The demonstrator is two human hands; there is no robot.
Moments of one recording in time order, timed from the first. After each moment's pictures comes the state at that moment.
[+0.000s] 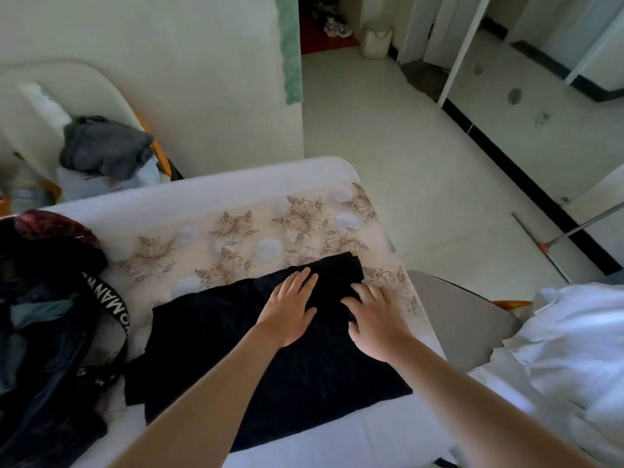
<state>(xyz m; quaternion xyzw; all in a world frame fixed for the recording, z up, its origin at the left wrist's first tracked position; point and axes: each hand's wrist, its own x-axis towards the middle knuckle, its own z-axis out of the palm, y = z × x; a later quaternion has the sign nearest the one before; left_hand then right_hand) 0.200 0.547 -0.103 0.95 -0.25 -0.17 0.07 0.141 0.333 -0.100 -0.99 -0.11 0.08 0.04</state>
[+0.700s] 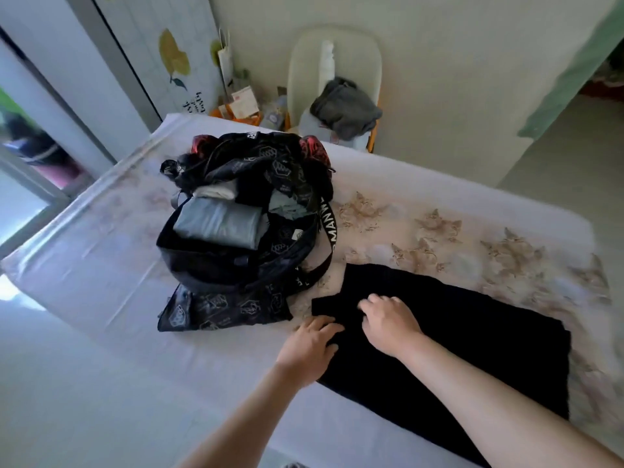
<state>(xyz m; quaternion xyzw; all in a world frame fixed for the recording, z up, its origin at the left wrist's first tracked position) 0.015 0.788 -0.102 0.96 0.07 -0.13 0.23 0.155 0.633 -0.092 -0.90 -0.41 0.17 -0.01</state>
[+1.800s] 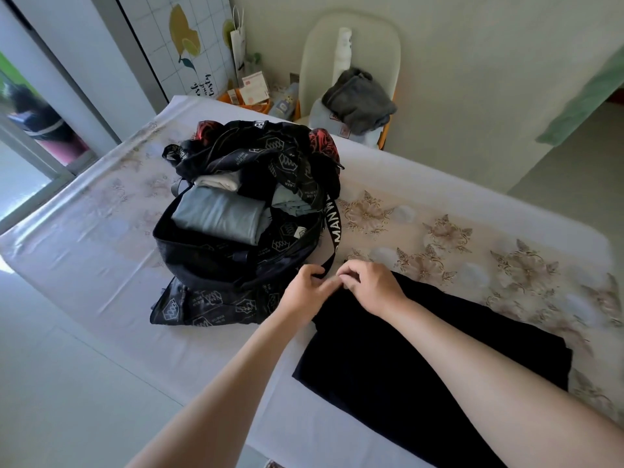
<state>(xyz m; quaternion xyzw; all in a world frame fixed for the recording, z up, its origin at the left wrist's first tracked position) 0.093 0.822 -0.065 0.74 0.36 -0.03 0.57 0.203 0.690 -0.063 -0.87 -0.33 0.21 0.29</state>
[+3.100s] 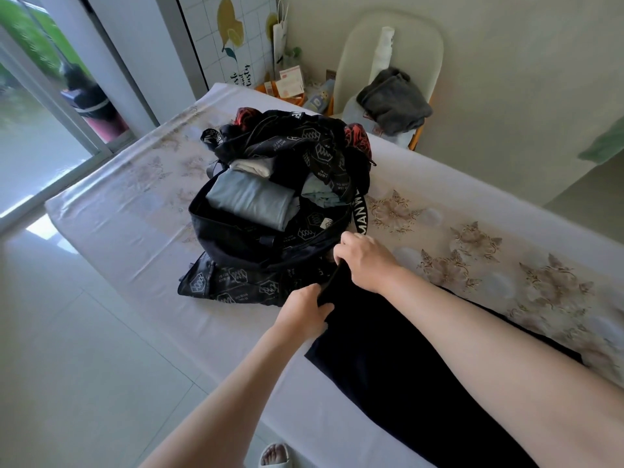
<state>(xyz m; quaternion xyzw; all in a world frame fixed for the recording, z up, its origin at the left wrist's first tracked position) 0.035 0.824 -0.069 0.86 0.33 -0.09 0.37 0.205 0.747 -0.045 -0.81 -0.58 0.11 0.05</state>
